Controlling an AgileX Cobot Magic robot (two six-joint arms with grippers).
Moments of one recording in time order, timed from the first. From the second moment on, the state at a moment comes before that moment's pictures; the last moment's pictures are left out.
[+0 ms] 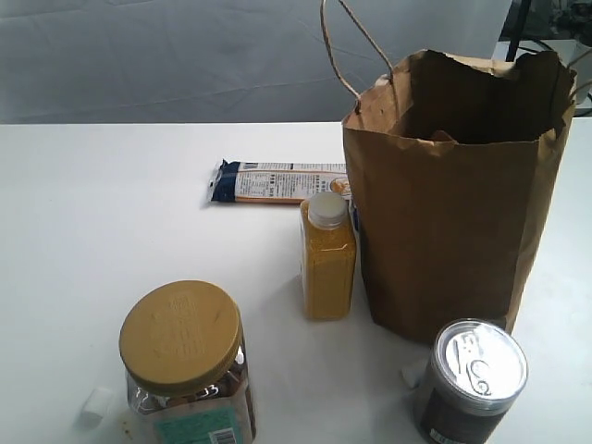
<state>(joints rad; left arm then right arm) 0.09 0.00 0.00 0.06 0.26 -0.04 0.67 0.12 -0.44 -0.30 0.66 0.46</state>
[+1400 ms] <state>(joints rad) 0.09 0.00 0.00 0.06 0.26 -0.04 0.26 0.00 0.00 -0.03 0.18 0.01</state>
